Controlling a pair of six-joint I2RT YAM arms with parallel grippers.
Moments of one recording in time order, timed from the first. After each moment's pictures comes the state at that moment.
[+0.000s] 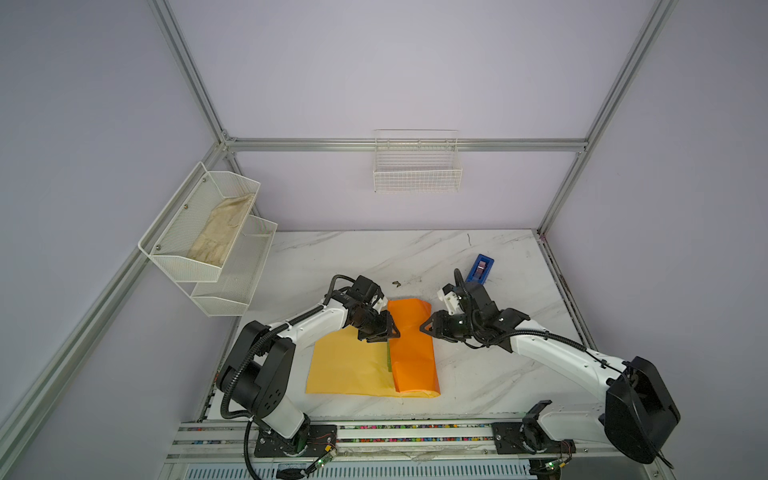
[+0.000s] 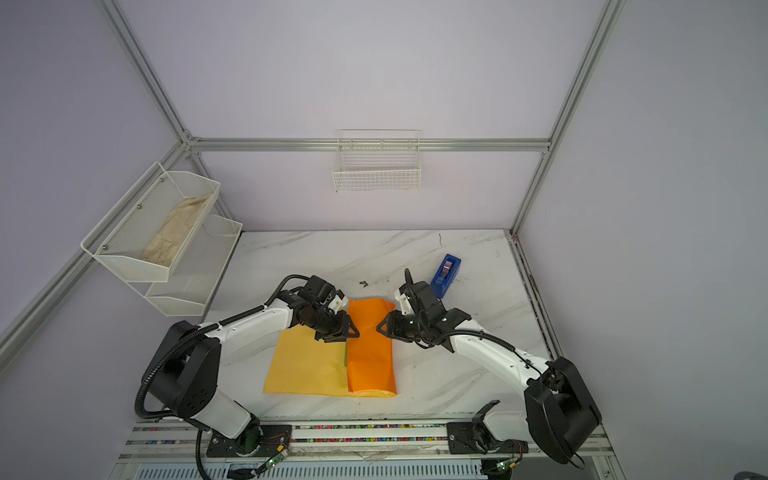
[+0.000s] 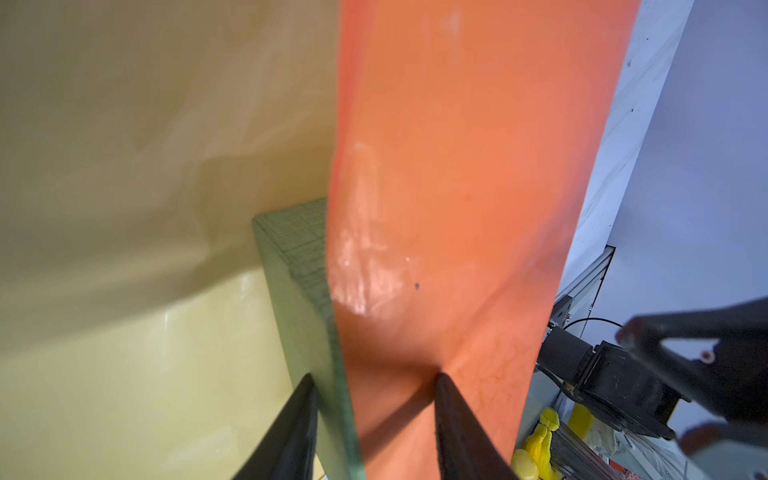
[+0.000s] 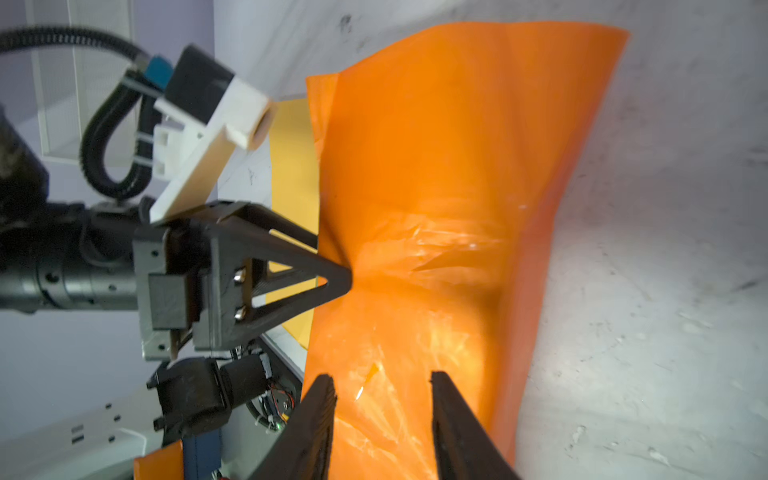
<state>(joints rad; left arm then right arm) -0.51 1.60 1.00 -0.60 0.51 -0.59 0.68 1.33 0.83 -0.32 -0.46 0.78</state>
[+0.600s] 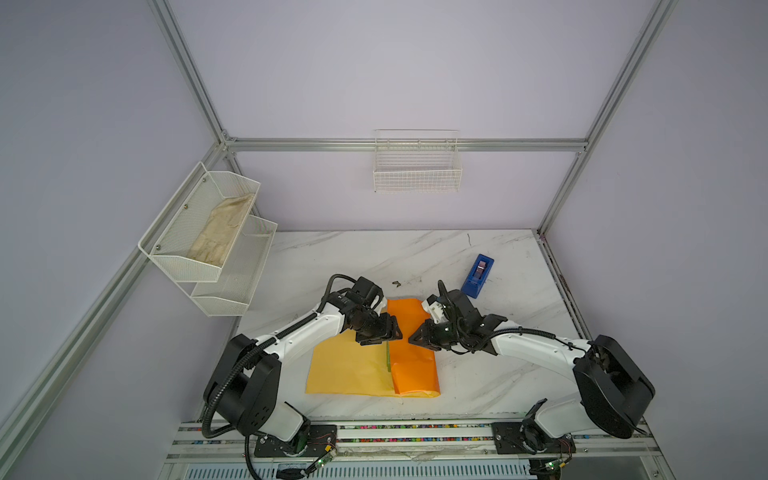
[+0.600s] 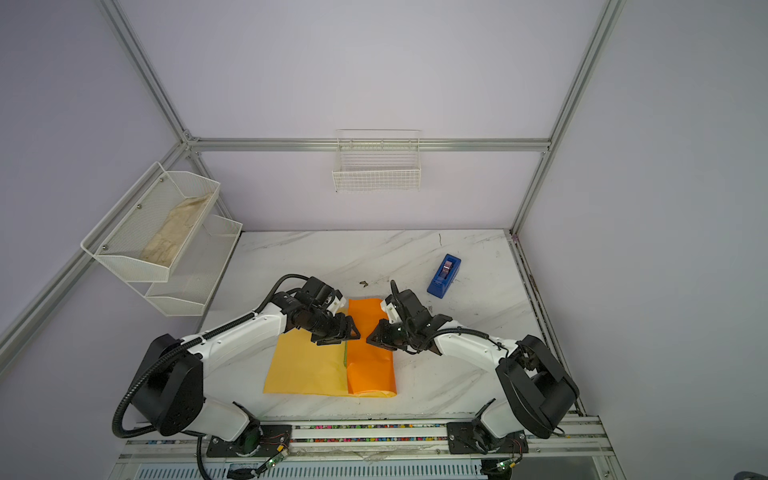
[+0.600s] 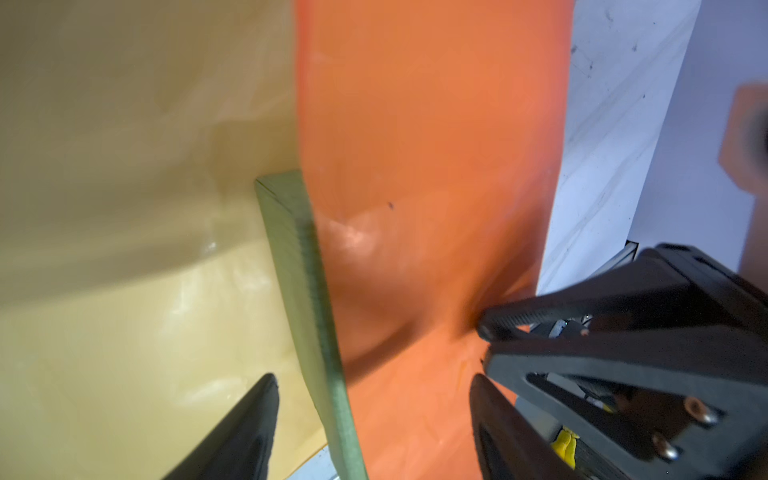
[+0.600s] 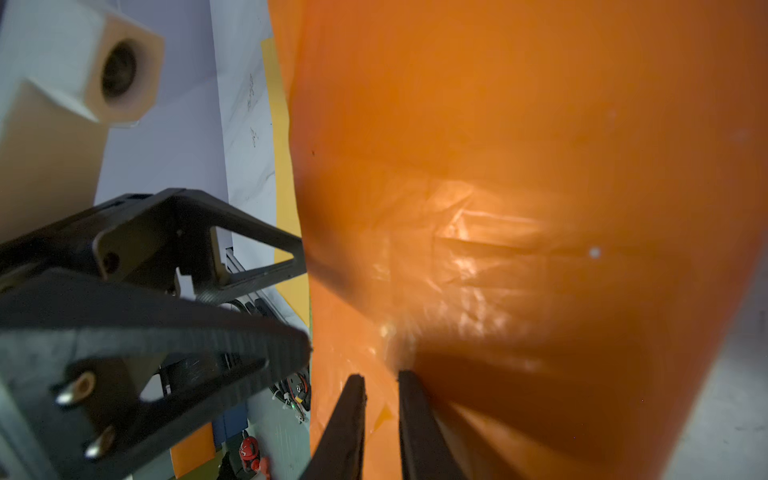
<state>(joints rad) -0.59 1.49 1.01 -0.69 0.43 -0.60 0.72 1.46 0.78 -0.13 -0.53 0.87</state>
